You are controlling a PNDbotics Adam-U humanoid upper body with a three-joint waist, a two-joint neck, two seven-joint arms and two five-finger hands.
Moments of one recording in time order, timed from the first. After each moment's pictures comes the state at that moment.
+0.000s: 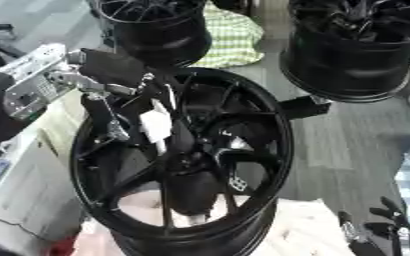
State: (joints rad) left arm -0.85 0.72 -0.64 -1.42 -0.57 -0.56 -0.56; right arm 0.06 -0.22 0.09 -1.46 0.29 -0.07 -0.29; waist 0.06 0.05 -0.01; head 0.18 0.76
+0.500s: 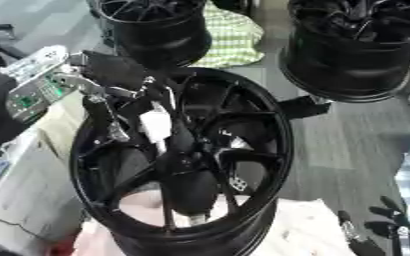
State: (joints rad) left arm -0.85 0.71 -0.64 -1.41 -0.57 -0.56 -0.56; right arm 0.06 -0.22 0.09 -1.46 0.29 -0.07 -0.29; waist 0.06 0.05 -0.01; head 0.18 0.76
